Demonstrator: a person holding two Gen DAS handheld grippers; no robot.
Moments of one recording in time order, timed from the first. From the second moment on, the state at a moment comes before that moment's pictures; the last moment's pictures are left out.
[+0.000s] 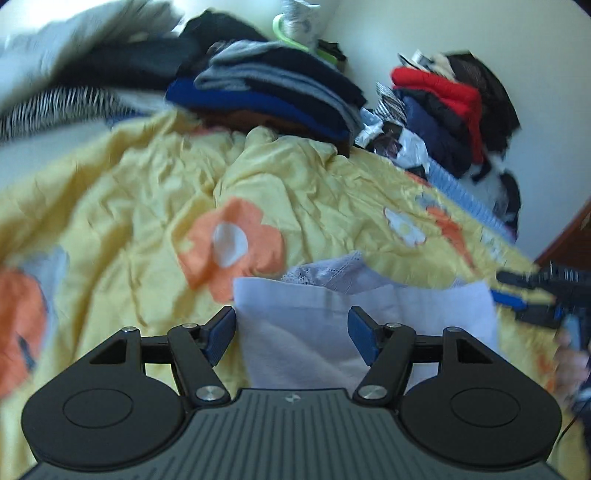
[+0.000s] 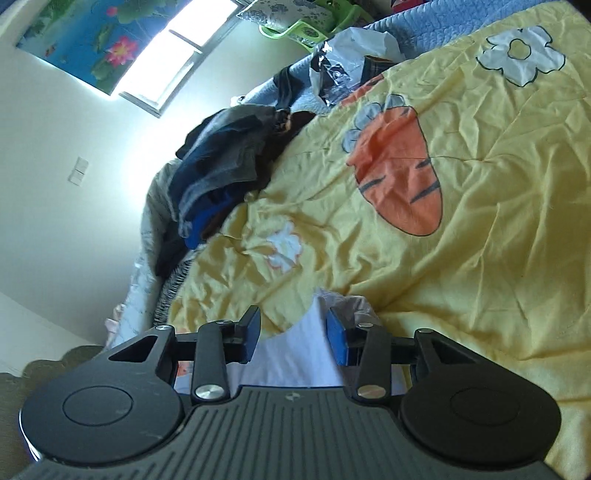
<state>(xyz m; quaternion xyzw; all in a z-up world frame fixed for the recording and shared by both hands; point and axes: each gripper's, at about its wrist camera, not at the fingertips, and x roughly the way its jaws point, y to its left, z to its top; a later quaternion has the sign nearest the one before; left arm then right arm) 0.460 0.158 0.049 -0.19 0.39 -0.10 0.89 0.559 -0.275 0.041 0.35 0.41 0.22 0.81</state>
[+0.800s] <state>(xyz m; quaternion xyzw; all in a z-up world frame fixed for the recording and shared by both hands) 0.474 0.135 0.047 -0.15 0.38 -0.06 0.91 0.569 -0.277 0.005 0.35 0.45 0.21 0.79</state>
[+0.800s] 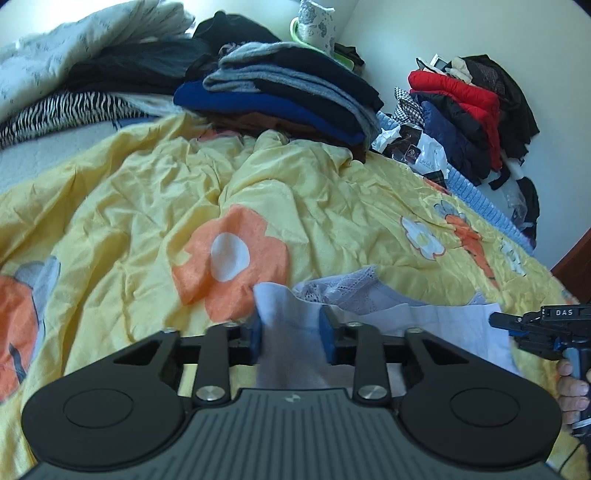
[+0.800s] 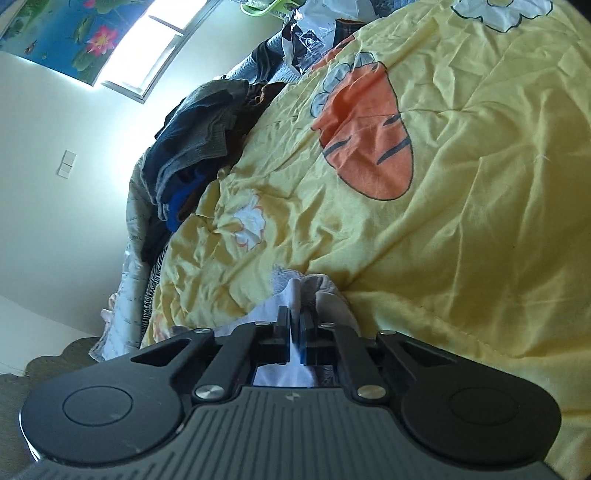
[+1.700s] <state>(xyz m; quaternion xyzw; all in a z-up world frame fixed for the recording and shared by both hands) 0.476 0.105 0.062 -0.05 0.40 -0.05 0.91 0.520 -0.313 0.025 0.38 0.38 0.16 0.83</state>
